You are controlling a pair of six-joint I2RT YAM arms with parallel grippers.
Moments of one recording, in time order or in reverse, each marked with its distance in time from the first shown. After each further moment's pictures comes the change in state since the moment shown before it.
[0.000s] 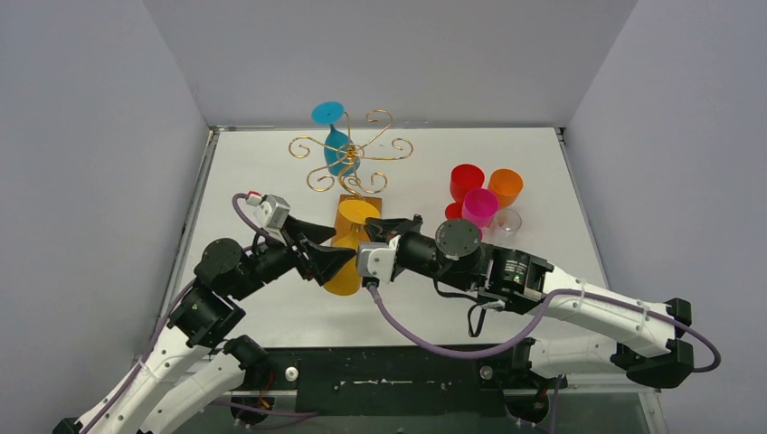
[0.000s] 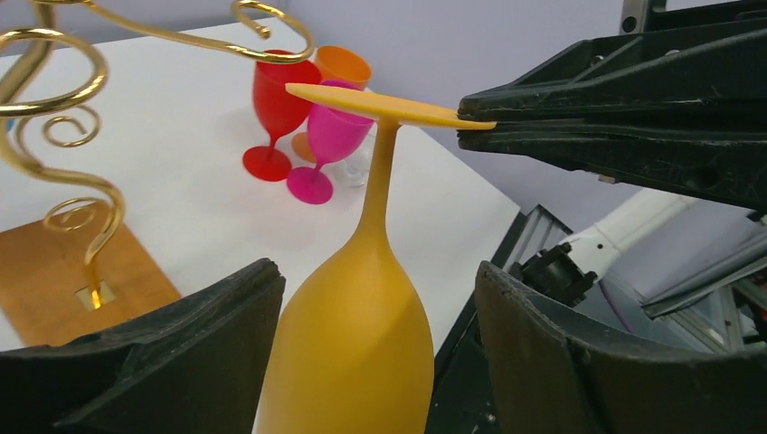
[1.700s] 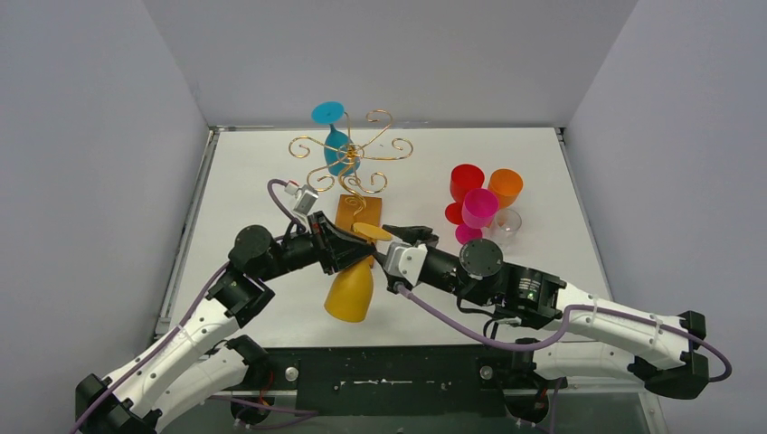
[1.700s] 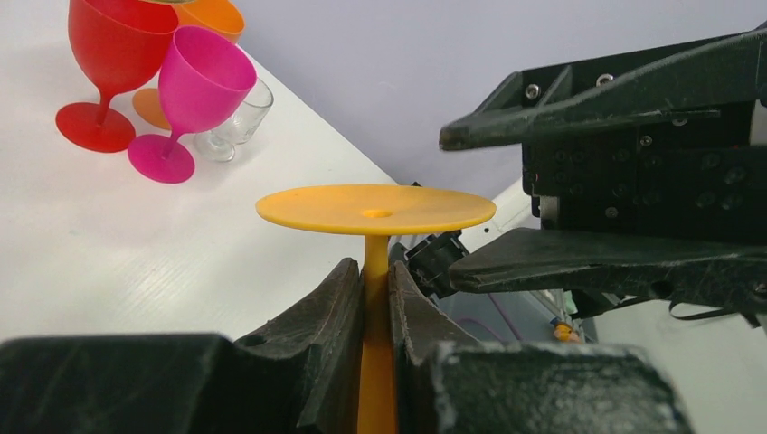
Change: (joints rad) left arm 0.005 0.216 -0.121 0.437 0.281 -0.289; right arm 0.000 -0.172 -0.235 0.133 -0.027 0.264
